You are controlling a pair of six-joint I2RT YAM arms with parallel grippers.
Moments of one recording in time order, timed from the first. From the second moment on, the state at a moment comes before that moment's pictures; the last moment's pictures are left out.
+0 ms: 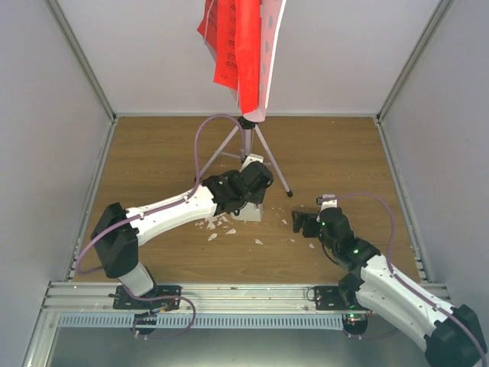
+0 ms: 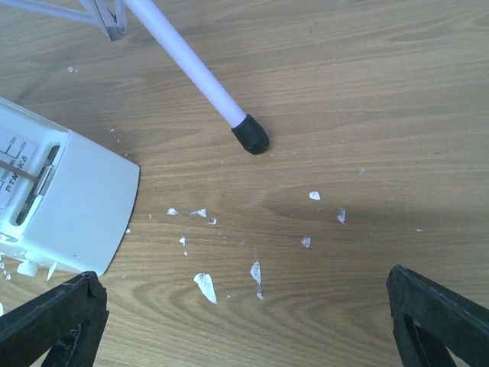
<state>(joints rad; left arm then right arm) -0.95 1.63 1.33 -0.60 -0.48 -0.50 0.57 0.70 0.28 -0.19 0.20 0.50</state>
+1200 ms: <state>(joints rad) -0.17 1.10 0.97 -0.72 -0.38 -0.27 0.57 0.69 0.28 -0.20 0.20 0.50</state>
